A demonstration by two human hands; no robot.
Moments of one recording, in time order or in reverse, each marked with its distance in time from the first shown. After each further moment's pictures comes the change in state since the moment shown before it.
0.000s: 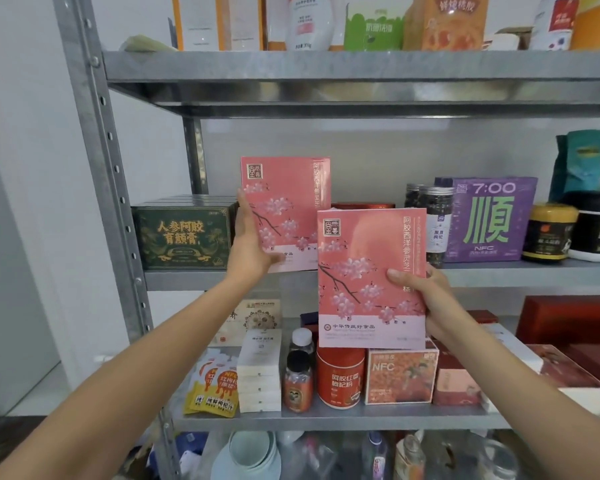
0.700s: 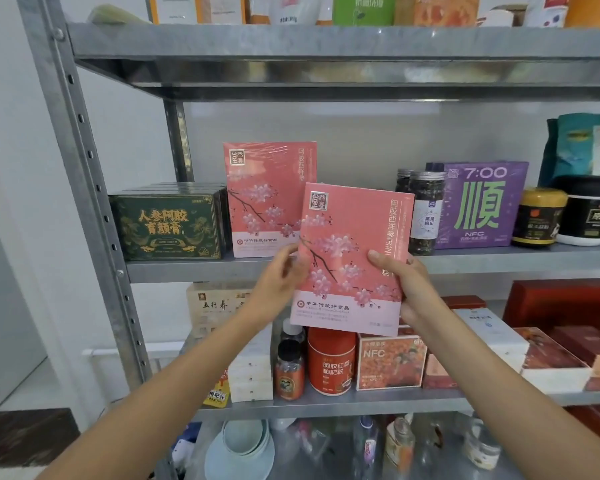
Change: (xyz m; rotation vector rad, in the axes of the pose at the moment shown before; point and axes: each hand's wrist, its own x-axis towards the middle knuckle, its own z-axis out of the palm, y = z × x) left_hand -0.078 0.032 0.023 -0.440 -0.414 -0.042; right_hand -0.002 0.002 0.024 0.168 0.078 0.066
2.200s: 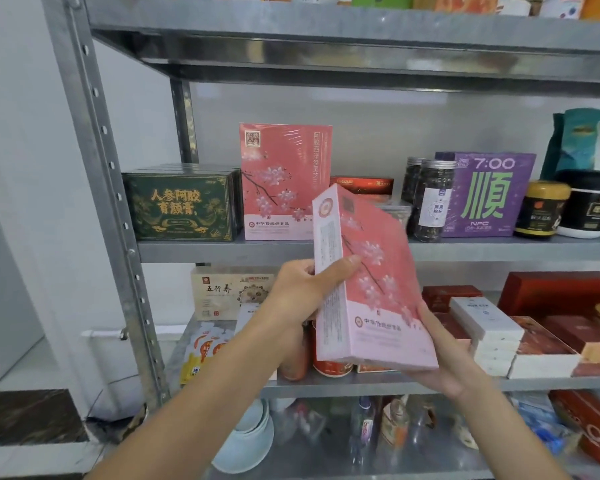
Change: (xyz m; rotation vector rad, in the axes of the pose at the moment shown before) left_hand -0.063 0.053 0.009 -0.395 -0.008 -0.282; right_hand -0.103 0.023 -0.019 0.119 -0.107 0.520
